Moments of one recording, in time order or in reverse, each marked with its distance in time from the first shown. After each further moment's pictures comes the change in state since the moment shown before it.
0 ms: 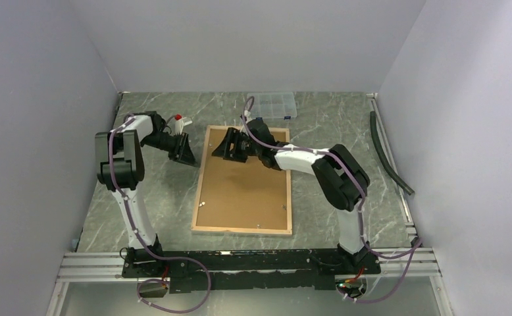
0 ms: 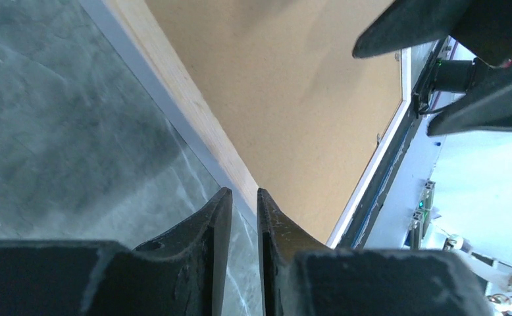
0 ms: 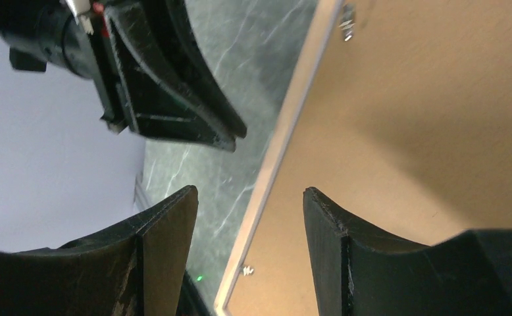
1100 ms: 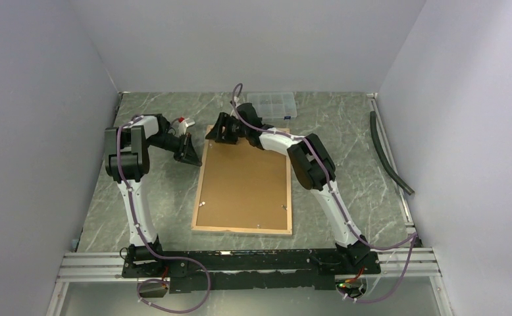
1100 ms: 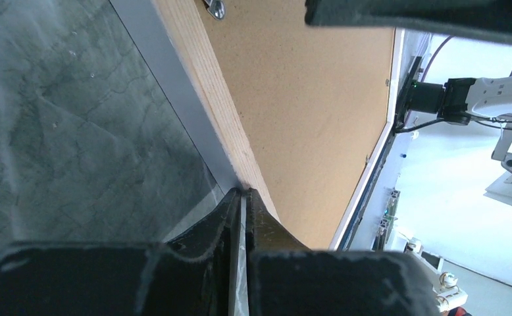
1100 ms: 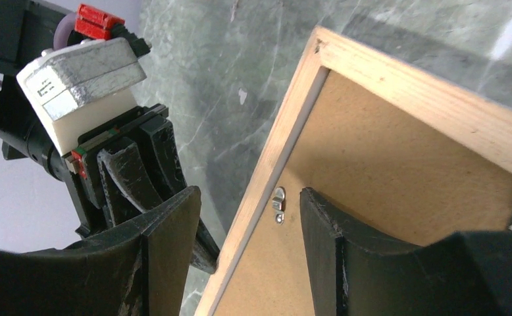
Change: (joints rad) left arm -0.017 0.186 0.112 0.029 0.056 -0.093; right arm -0.101 0.514 0.620 -0.109 -0.116 -0.075
